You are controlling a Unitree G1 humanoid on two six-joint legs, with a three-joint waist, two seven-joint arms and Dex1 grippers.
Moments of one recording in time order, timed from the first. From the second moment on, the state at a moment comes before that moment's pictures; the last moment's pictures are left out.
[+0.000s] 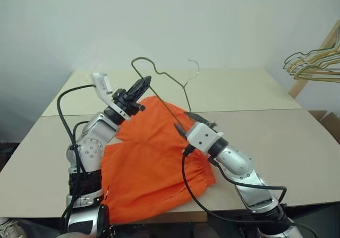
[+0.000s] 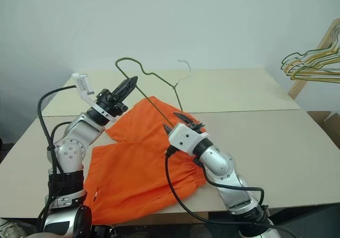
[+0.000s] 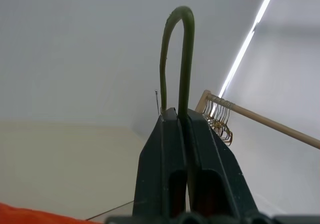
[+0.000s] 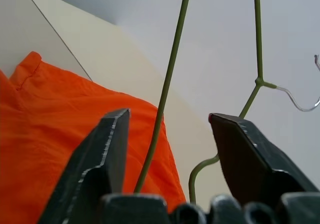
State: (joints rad) left arm -0.51 0.24 0.26 -0.14 -0.90 0.57 -0.49; right arm -0.21 -0.35 0.29 -0.41 -0.18 0.16 0.41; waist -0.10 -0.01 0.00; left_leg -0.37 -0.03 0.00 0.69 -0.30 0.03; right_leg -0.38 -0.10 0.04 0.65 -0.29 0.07
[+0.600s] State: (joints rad) left arm -0.59 0.56 0.42 -0.11 -1.26 0.68 -1.07; right arm -0.41 -0.77 -0.07 -0.16 0.92 1.04 1.21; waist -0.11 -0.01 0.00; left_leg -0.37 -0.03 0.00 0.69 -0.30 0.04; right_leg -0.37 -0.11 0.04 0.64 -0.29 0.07
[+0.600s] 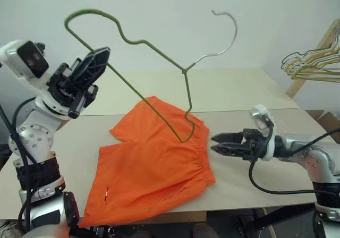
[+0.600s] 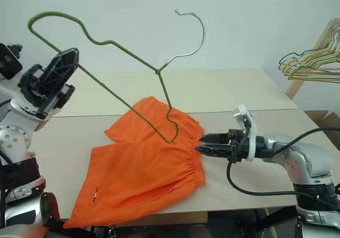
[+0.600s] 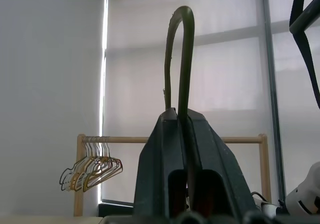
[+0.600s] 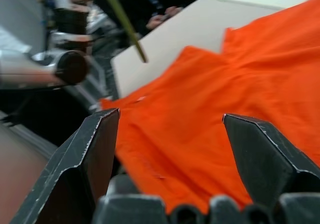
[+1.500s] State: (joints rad) left arm -0.58 0.48 0.39 -0.14 -1.25 0.65 -1.03; right arm -0.52 -0.60 0.00 -0.23 0.97 1.08 1.01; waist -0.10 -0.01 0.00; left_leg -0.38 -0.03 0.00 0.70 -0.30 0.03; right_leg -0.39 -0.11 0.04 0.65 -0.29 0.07
